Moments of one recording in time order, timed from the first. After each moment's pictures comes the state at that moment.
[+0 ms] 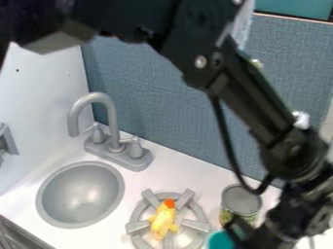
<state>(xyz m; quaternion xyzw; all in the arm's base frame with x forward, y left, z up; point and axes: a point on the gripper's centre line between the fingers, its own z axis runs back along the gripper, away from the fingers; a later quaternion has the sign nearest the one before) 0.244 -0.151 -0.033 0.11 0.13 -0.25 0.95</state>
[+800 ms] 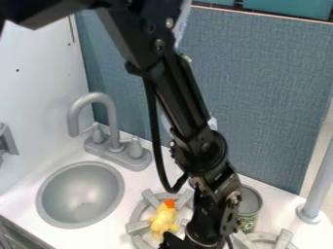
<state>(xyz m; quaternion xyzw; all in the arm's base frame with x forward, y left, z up) 0.217 -0.096 -0.075 0.03 0.14 -0.19 0.97</state>
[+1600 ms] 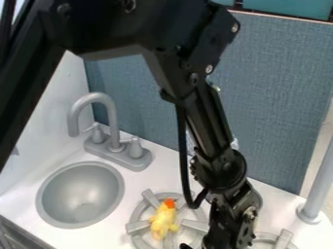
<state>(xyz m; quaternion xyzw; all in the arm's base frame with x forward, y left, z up) 0.227 -0.113 -0.101 0.02 0.15 -0.22 0.96</state>
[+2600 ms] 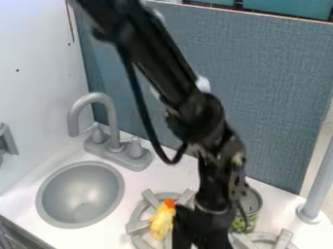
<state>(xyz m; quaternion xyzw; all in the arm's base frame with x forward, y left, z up) 0.248 -0.100 -0.033 0.00 0.08 -0.17 0.98</state>
